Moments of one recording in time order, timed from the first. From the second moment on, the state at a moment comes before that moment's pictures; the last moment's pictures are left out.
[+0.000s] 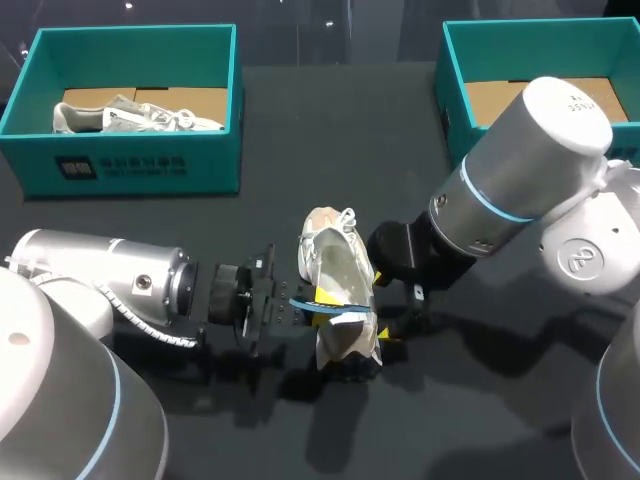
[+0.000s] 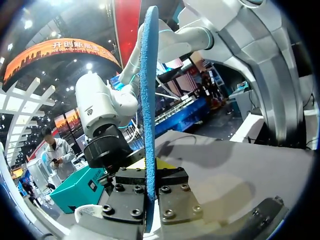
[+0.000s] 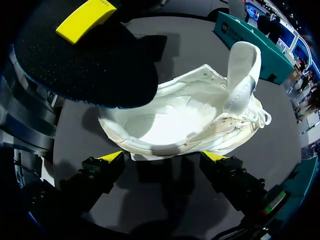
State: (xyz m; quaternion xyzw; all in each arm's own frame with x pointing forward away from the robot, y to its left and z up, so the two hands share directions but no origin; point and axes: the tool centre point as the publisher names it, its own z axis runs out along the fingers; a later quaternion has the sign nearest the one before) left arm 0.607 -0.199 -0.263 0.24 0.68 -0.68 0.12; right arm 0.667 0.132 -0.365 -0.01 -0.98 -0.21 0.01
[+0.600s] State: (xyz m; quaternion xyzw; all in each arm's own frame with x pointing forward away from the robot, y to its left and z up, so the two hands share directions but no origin) left arm 0.622 -0.213 -0.269 0.18 0.67 -0.71 0.11; right arm 0.668 0.132 -0.365 -0.01 -0.98 -0.21 0.01
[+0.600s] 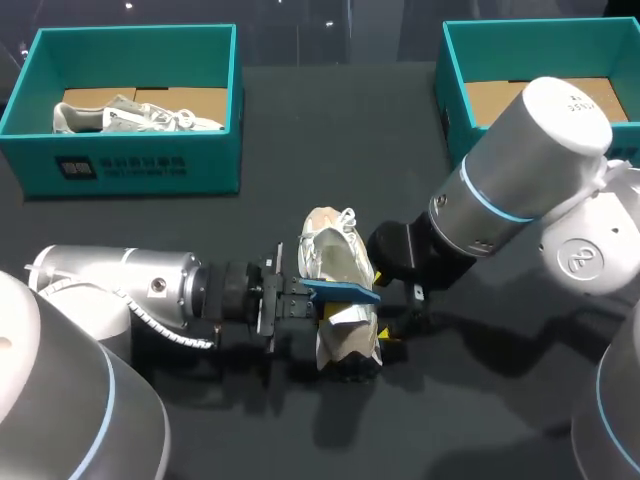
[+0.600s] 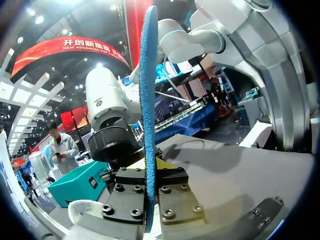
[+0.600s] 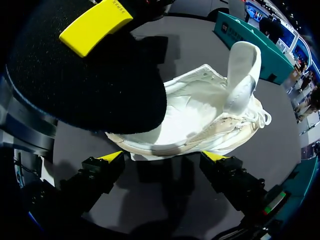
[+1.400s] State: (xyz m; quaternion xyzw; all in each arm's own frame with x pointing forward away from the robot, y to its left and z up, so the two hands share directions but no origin) left arm 0.635 -0.216 -0.283 0.14 0.65 -0.73 0.12; right arm 0.668 0.132 -0.366 -0.01 -0.98 -0.21 0.01
